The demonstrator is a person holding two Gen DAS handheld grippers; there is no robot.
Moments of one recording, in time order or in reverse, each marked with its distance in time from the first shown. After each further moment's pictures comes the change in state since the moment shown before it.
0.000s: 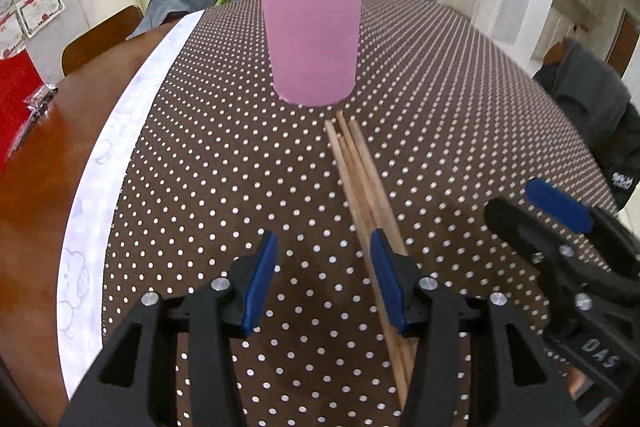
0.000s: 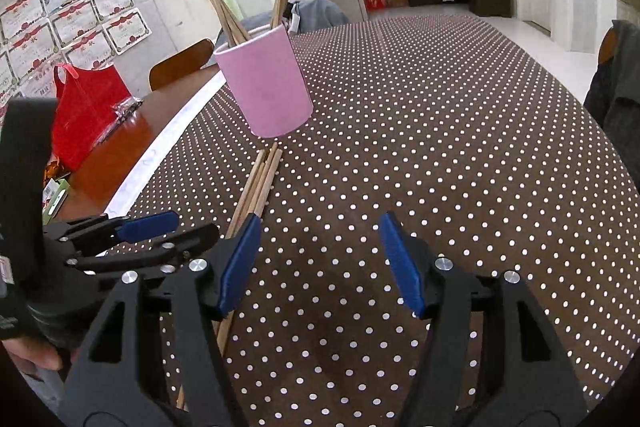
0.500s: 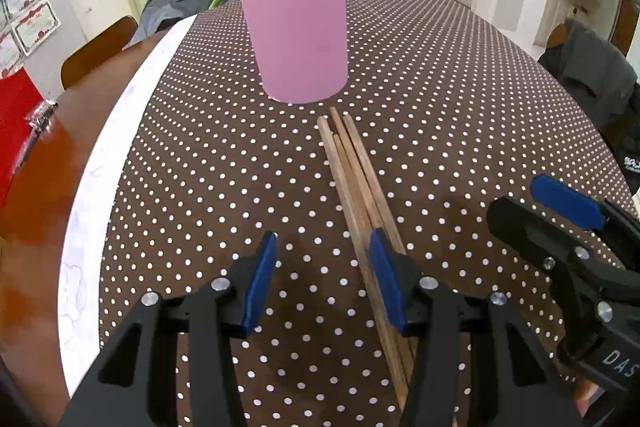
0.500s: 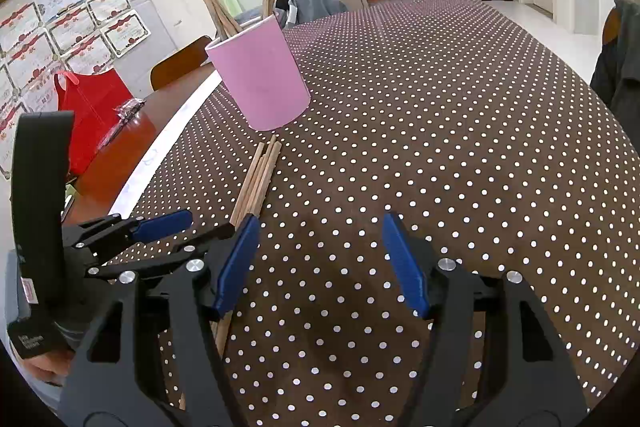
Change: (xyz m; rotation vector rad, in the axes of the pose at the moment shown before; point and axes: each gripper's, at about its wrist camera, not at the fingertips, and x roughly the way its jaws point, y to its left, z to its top) left arm 0.013 -0.016 0.008 0.052 0.006 0.037; right arm 0.006 -0.011 0.002 0.046 0.036 0.034
